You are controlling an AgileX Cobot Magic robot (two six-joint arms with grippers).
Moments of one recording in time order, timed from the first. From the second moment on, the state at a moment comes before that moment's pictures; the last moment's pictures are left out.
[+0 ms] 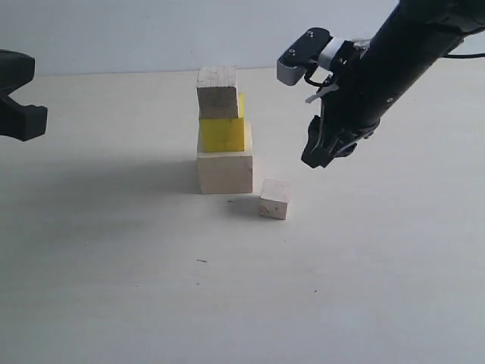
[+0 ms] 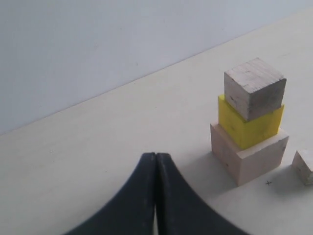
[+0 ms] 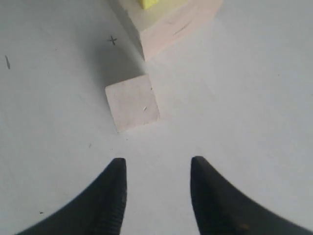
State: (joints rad) left arm -0.62 0.96 -0.65 0.90 0.33 -0.79; right arm 0.37 1.78 -1.23 0.34 0.85 -0.84
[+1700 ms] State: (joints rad) left arm -0.62 0.96 -0.65 0.87 0.34 -0.78; right arm 0.42 2.05 -1.28 0.42 0.81 -1.03
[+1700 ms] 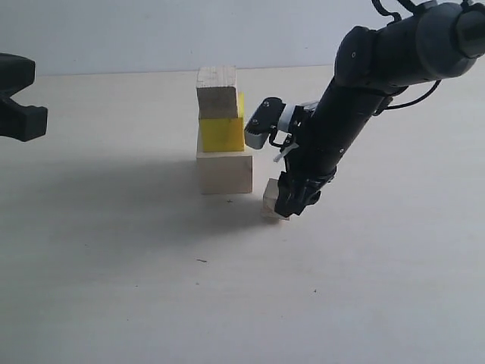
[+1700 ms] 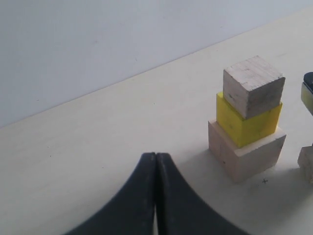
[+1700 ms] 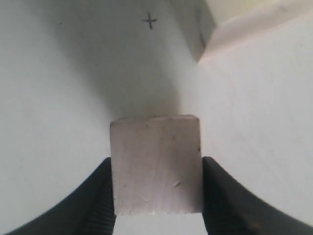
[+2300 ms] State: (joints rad) left arm -0.62 0.96 -0.65 0.85 0.34 -0.78; right arm 0.42 1.74 -1.30 0.06 0.92 -0.41
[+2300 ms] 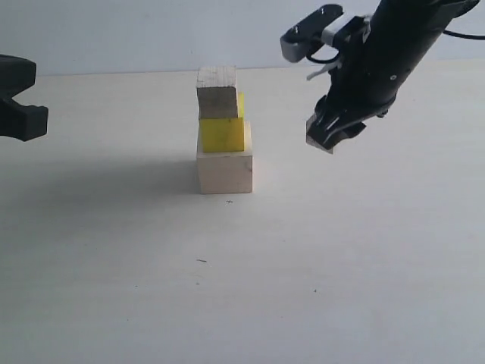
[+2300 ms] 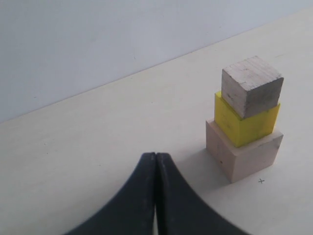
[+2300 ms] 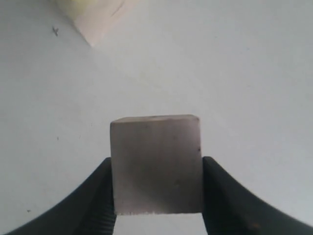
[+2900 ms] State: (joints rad) left arm -0.62 0.96 -0.65 0.85 0.33 -0.78; right arm 0.53 1.73 -1.64 0.03 1.18 -0.05
